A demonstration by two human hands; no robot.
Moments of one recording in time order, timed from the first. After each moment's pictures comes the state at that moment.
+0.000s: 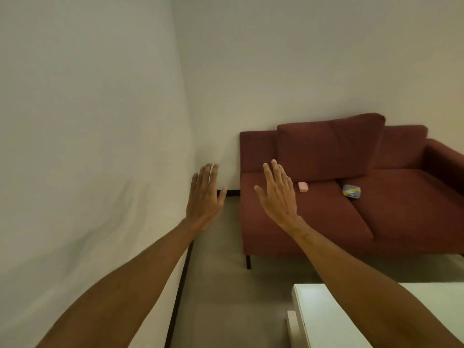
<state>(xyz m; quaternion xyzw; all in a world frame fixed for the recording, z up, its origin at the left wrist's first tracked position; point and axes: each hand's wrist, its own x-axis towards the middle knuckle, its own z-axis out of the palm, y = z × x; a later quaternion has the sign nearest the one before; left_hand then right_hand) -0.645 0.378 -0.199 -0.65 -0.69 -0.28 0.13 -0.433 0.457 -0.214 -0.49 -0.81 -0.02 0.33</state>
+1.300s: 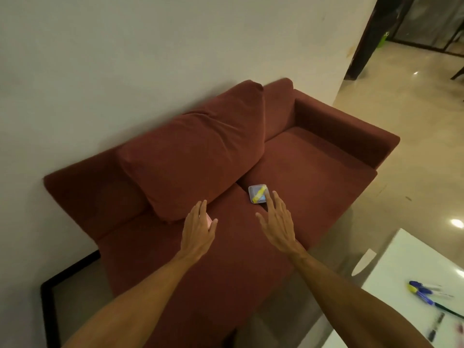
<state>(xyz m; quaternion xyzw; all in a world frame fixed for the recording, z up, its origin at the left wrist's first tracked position) -0.412 1.095 -0.393 -0.80 -0.55 -0.17 -0.19 -0.177 1.023 -0.385 -0.80 -0.55 0.10 0.22</state>
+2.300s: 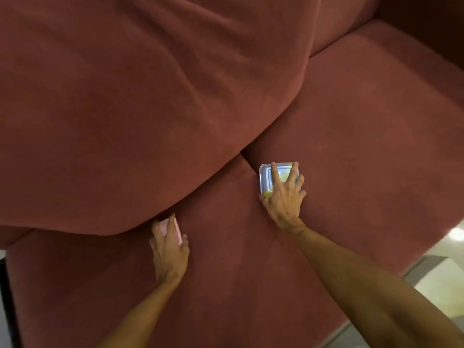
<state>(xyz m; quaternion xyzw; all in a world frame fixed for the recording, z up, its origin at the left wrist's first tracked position) -0.317 1.294 -0.717 -0.58 -0.77 -0.04 -0.25 -0.025 1.337 -0.744 -0.86 -0.48 0.16 0.03</state>
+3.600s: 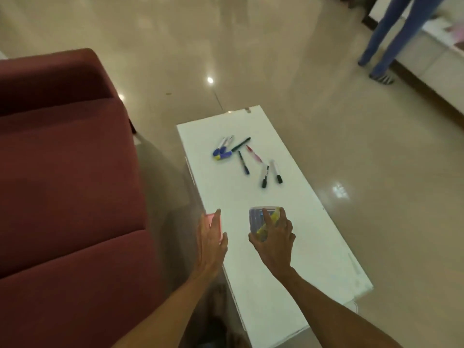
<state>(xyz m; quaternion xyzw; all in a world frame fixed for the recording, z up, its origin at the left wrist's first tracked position) -0.079 0.805 -0.565 -0.91 -0.05 0.06 -0.40 -0.080 0.623 -0.558 -0.97 0.15 0.03 0.19</state>
